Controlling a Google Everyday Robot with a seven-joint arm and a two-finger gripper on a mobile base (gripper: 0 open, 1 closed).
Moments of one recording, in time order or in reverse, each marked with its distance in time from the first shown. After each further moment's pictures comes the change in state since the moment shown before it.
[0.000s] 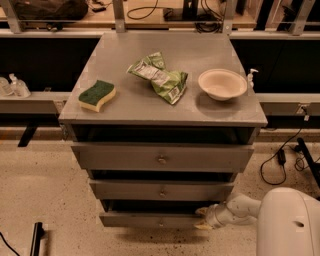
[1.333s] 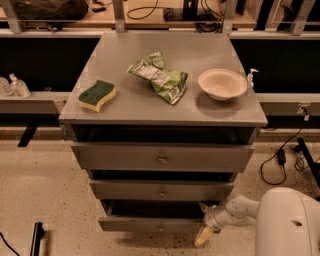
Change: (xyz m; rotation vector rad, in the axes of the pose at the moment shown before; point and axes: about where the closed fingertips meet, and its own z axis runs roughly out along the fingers) arm -0.001 0.004 0.004 -0.008 -0.003 0.000
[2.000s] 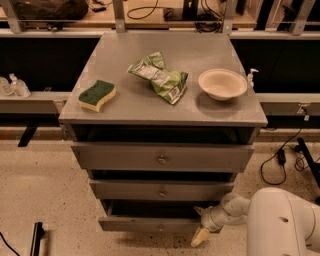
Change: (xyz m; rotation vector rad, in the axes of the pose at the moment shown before) arm -0.002 0.010 0.020 -0.081 -0.020 0.014
